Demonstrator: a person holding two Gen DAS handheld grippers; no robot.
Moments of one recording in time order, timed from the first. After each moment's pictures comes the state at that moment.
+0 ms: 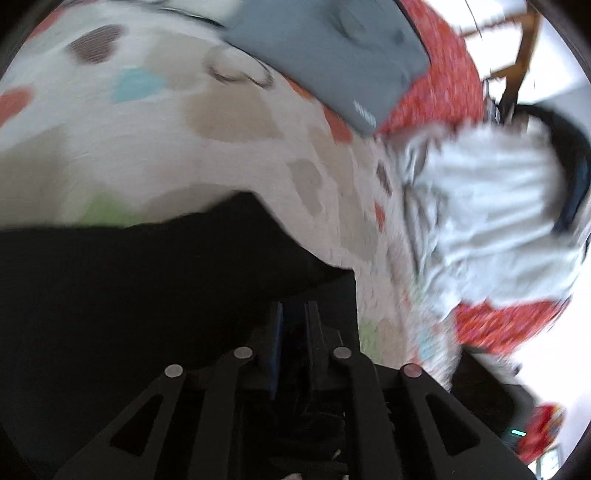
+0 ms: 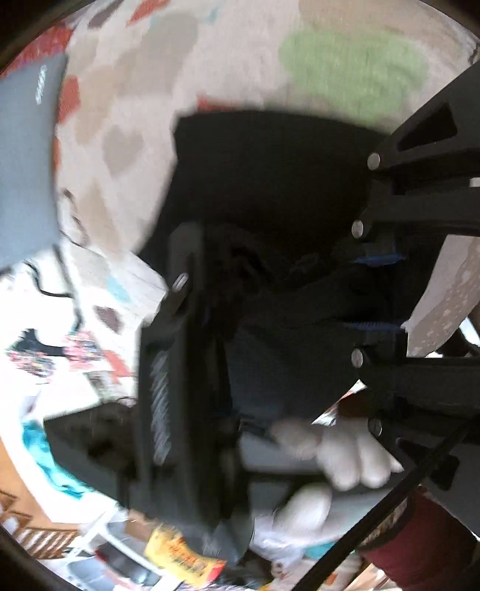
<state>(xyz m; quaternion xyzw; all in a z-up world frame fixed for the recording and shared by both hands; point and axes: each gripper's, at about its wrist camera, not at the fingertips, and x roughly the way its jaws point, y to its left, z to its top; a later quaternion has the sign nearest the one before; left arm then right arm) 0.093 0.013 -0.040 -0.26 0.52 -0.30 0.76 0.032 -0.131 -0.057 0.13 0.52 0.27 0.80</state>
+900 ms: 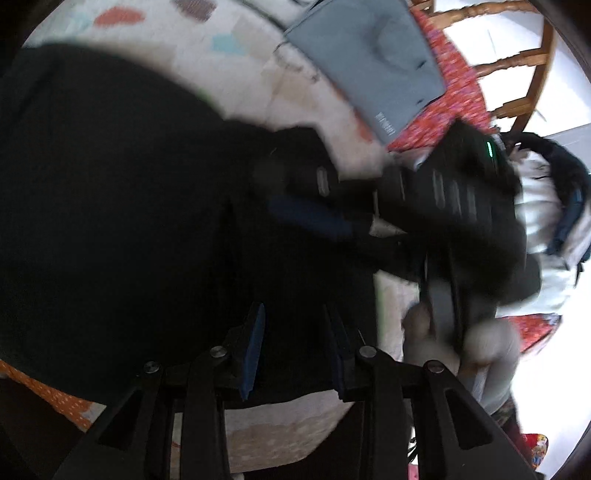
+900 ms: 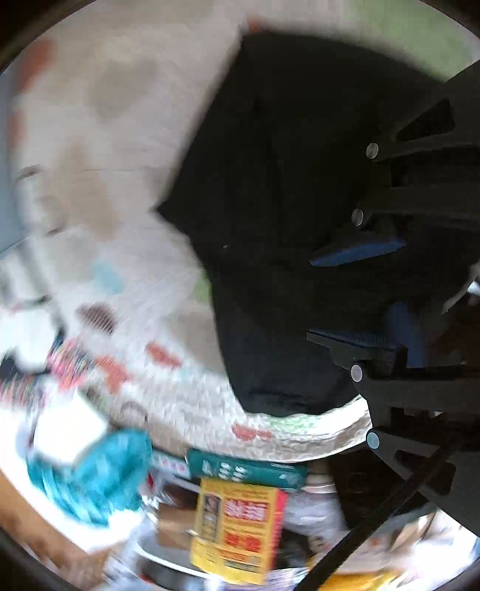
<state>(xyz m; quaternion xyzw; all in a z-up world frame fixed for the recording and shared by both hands) 0.002 0.039 -0.073 -0.31 0.52 -0.25 0.76 0.101 -0.114 -0.065 0.22 0.58 0.25 0.74</state>
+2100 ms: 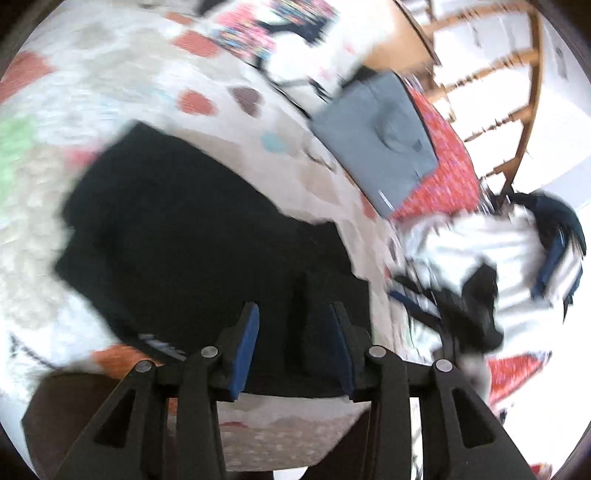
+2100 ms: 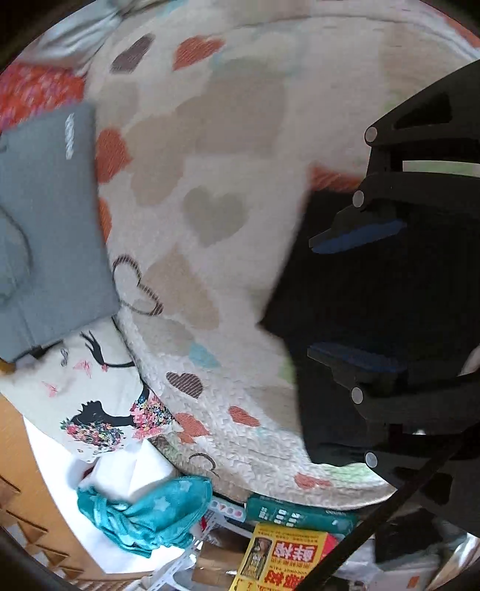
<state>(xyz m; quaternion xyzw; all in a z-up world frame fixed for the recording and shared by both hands) -0.035 0.154 -0.026 -0.37 0.43 -0.18 0.80 0.053 -0.199 0.008 0.17 0.49 0.14 0.84</state>
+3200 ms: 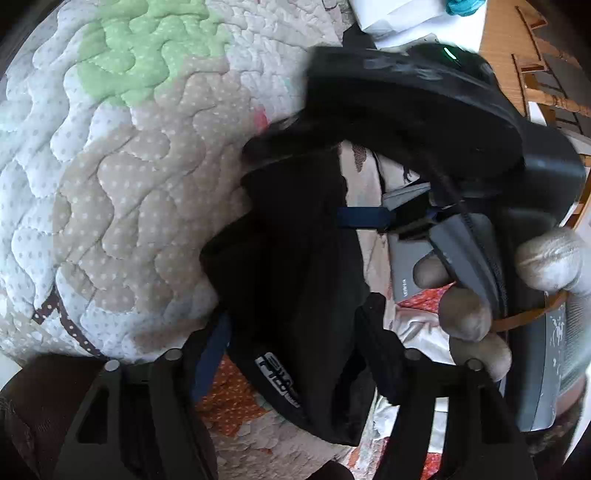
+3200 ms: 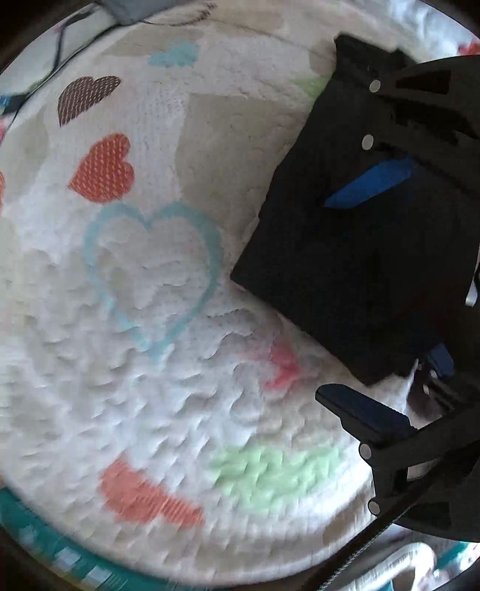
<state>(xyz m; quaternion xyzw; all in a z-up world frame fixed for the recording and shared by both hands) -0.053 0.232 -0.099 -0.55 0.39 -0.10 0.73 0.110 0.218 -0.088 -0.25 0.70 0.15 0.65</state>
